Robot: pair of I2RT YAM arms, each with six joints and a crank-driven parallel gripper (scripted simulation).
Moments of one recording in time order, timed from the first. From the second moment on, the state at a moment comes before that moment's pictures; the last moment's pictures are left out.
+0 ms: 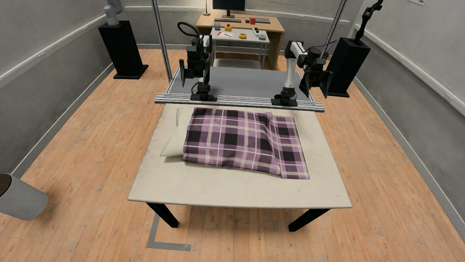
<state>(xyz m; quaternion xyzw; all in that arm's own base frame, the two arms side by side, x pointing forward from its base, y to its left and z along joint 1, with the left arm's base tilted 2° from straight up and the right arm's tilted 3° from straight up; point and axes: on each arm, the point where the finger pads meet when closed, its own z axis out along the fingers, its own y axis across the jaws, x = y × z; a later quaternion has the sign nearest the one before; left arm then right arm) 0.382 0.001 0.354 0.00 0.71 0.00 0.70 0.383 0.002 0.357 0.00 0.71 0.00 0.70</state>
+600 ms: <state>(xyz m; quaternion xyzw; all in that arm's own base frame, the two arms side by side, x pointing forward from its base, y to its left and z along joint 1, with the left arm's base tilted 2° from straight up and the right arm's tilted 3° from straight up) 0.383 0.000 0.362 0.00 0.70 0.00 0.71 0.383 0.000 0.360 0.00 0.71 0.00 0.71</state>
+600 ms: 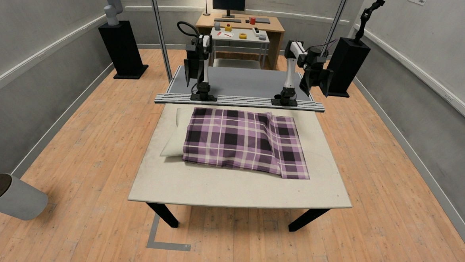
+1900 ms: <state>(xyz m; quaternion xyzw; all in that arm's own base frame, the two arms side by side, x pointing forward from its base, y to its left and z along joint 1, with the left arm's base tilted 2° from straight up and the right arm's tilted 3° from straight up) 0.383 0.000 0.361 0.00 0.71 0.00 0.71 0.245 -0.110 0.261 0.26 0.86 0.07 0.44</state>
